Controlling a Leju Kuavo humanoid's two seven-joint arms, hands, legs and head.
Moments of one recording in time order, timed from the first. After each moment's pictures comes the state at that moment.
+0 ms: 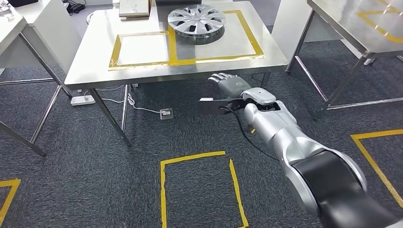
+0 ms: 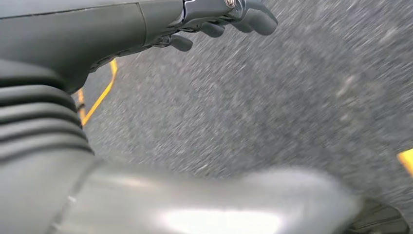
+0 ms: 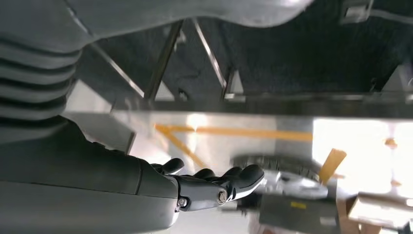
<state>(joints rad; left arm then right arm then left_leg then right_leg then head) -0.11 -0.15 0.65 -0.21 -1.31 0.25 0.02 -1.00 -0.02 0.19 -0.39 1.22 0.03 -0.31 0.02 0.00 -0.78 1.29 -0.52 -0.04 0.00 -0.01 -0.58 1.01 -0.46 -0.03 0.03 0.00</state>
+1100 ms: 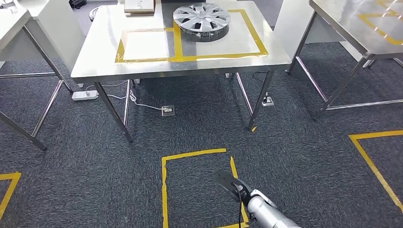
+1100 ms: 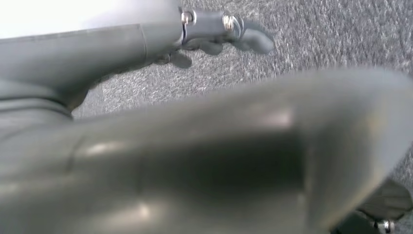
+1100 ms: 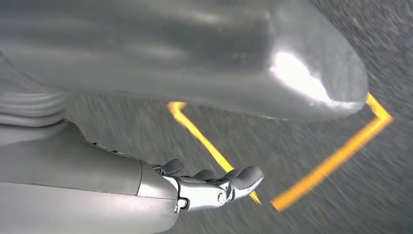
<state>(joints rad) 0.05 -0.07 0.30 -0.28 -0.56 0.11 0.01 -0.35 -0.01 0.12 -0.40 0.53 0.02 -0.13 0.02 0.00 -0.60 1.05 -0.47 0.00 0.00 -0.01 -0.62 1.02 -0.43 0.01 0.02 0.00</state>
